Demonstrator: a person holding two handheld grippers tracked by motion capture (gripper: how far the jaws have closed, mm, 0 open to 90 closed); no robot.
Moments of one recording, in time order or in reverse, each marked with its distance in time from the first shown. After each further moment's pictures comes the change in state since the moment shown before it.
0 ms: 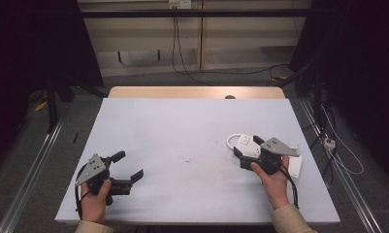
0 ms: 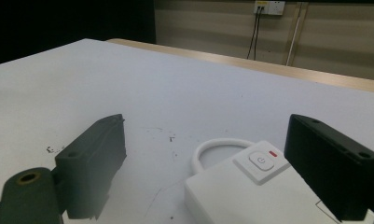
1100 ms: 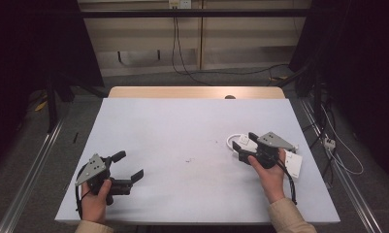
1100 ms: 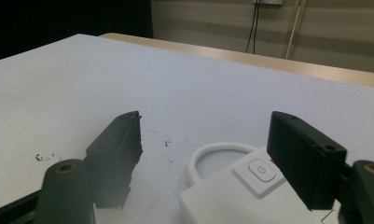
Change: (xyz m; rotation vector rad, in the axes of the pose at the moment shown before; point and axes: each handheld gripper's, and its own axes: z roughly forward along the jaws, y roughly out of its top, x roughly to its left) left arm 0.000 0.000 0.001 -0.001 -0.004 -0.005; right arm -0.003 0.008 0.014 0.040 -0.009 0.010
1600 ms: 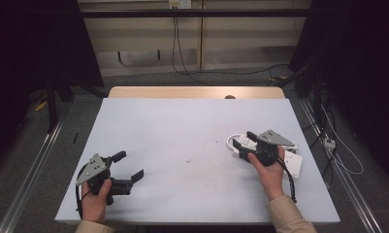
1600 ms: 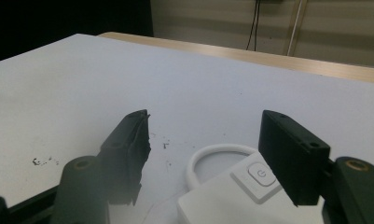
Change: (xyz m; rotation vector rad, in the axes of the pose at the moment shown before) left arm 0.000 0.000 0.000 0.001 -0.002 0.001; right arm -0.004 0.002 0.005 0.015 0.006 0.018
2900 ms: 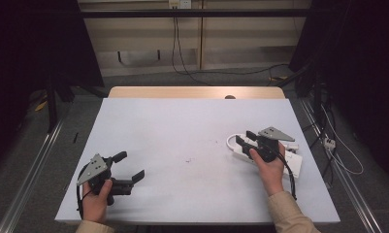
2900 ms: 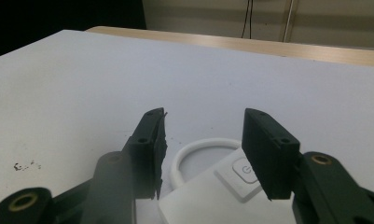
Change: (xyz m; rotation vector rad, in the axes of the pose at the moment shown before) left arm 0.000 -0.001 0.002 0.006 -0.008 -0.004; right arm -0.012 0.001 0.008 0.042 -0.016 0.050
